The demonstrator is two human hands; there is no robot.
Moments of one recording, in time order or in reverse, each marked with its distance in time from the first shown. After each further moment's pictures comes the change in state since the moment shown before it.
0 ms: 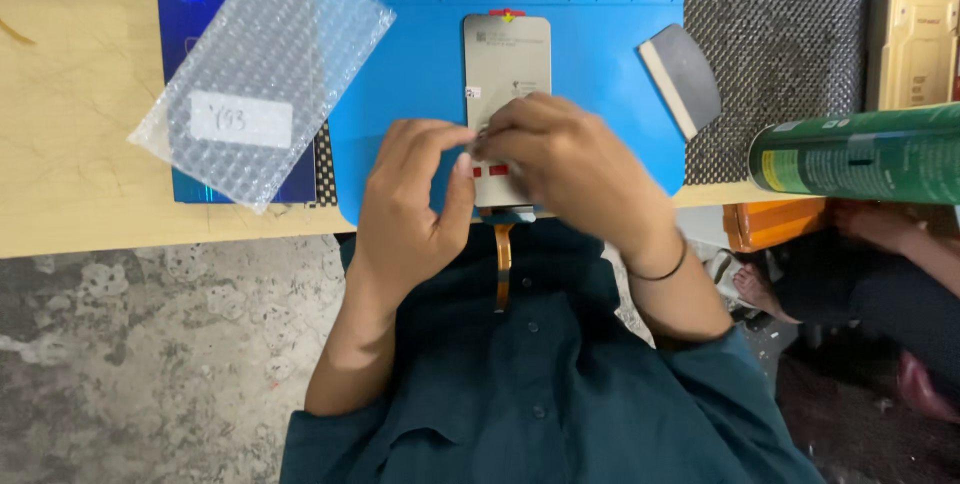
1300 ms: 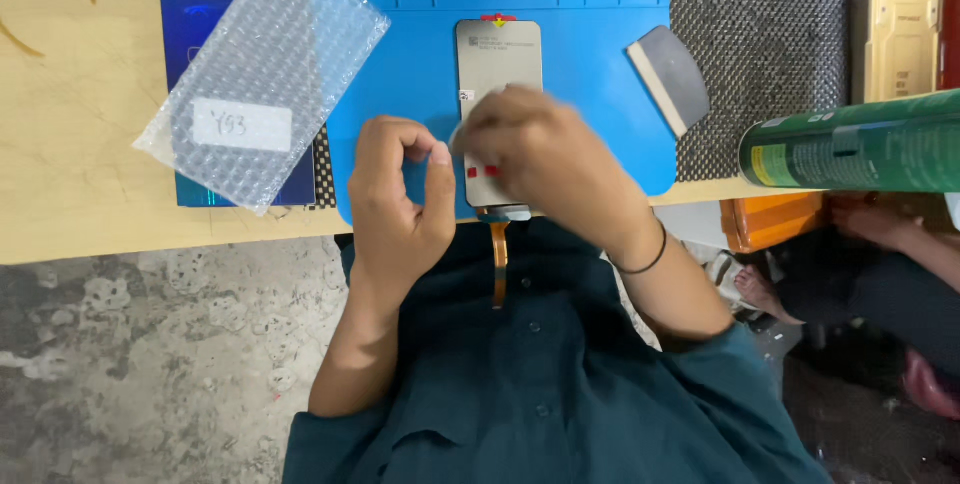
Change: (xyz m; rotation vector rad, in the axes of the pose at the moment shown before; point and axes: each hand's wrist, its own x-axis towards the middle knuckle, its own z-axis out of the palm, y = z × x) left_hand -0.001 0.006 0.003 -0.063 0.190 -0.120; right_hand 0.010 -0.005 0.002 -0.082 0.077 0.036
